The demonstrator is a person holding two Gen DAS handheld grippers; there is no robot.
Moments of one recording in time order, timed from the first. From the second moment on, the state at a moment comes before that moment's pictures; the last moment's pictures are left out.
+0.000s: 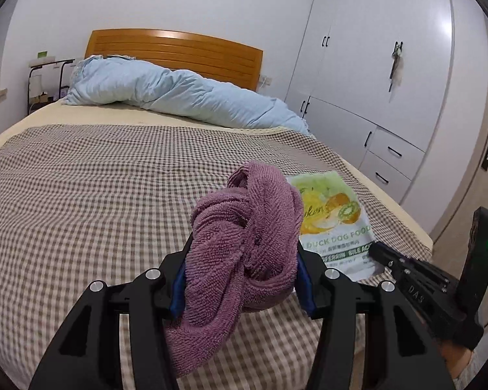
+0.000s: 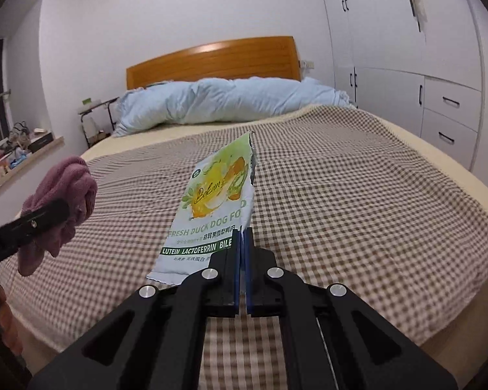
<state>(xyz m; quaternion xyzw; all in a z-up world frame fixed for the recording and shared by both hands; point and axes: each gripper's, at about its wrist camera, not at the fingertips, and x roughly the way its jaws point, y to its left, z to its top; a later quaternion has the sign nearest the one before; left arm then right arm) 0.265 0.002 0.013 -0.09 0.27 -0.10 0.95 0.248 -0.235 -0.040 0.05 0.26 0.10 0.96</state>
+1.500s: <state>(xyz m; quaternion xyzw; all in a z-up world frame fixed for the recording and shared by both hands) 0.044 -0.085 -0.012 0.01 0.30 -0.12 0.94 0.023 -0.317 -0.085 0.06 0.27 0.15 0.95</state>
